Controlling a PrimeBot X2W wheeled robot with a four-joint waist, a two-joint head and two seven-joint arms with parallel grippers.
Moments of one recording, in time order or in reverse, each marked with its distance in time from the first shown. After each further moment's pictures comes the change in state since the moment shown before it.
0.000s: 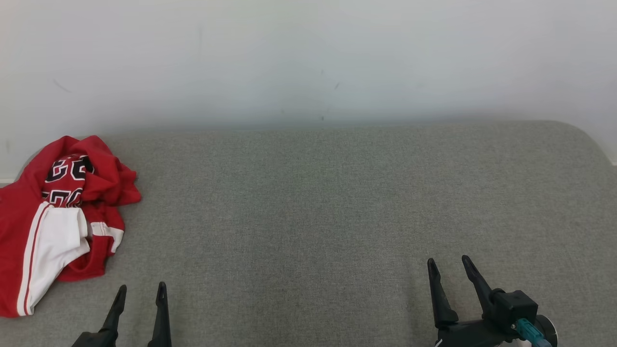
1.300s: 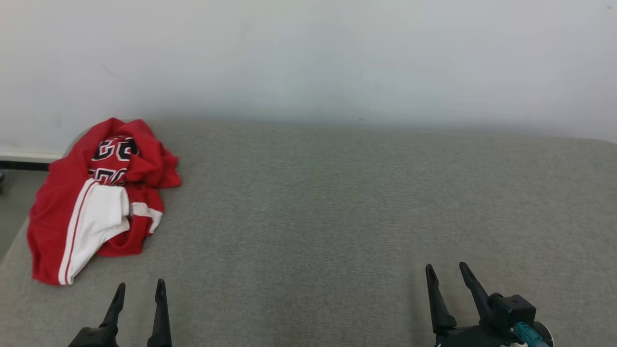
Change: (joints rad) left arm -0.012 0.017 -0.027 0.000 -0.033 0.041 0.024; right arm 0.002 0.000 0.007 0.026 0.035 0.000 0.000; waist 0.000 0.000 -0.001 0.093
